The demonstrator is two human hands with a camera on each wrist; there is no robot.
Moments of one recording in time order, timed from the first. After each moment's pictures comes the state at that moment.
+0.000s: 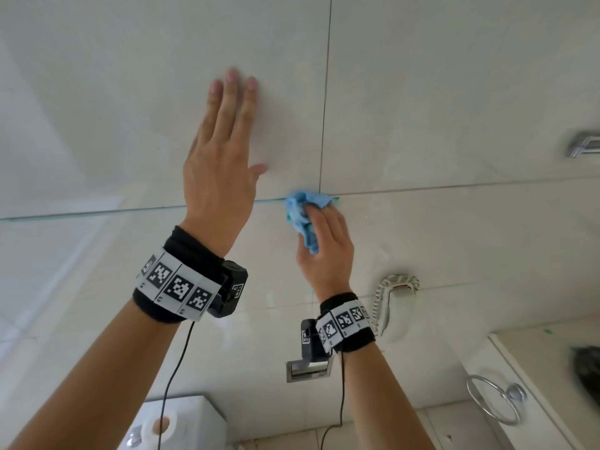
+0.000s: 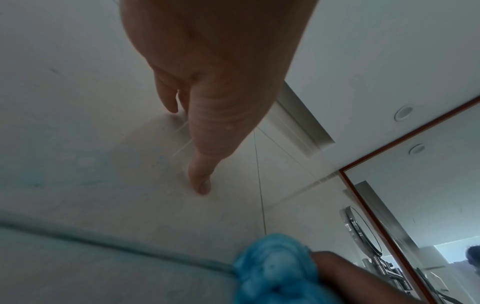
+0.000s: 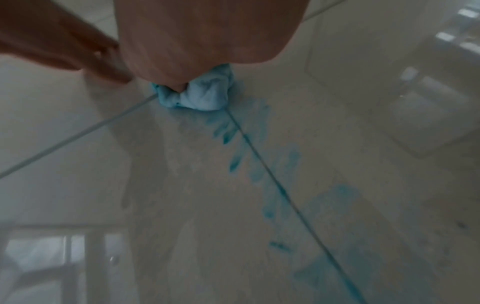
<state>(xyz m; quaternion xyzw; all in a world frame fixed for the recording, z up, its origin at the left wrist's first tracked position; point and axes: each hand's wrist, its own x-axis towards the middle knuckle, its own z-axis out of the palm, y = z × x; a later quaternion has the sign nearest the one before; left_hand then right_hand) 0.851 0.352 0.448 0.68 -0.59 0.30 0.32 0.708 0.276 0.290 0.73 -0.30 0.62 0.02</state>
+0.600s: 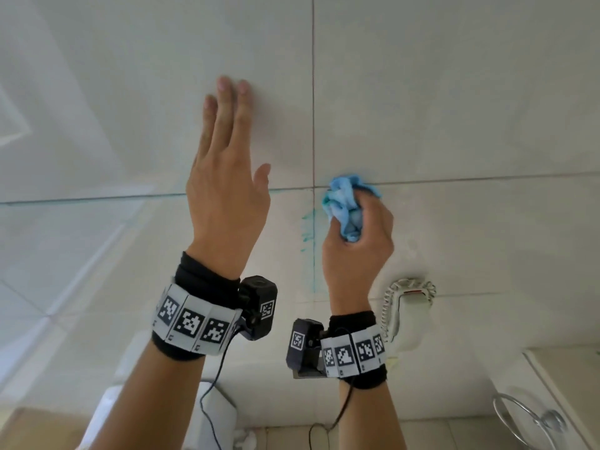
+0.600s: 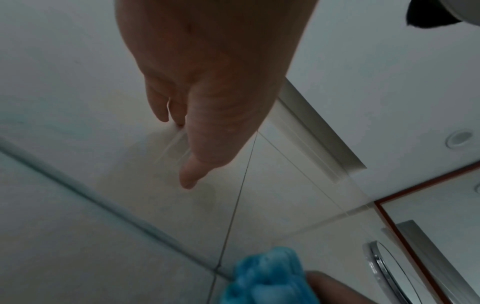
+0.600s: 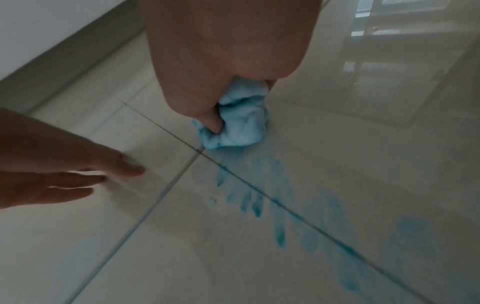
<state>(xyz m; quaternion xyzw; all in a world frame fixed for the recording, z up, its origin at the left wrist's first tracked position) 0.807 0.344 0.419 0.72 -0.54 0.26 0.36 0.677 0.272 0.305 0.57 -0.36 0.72 -0.16</state>
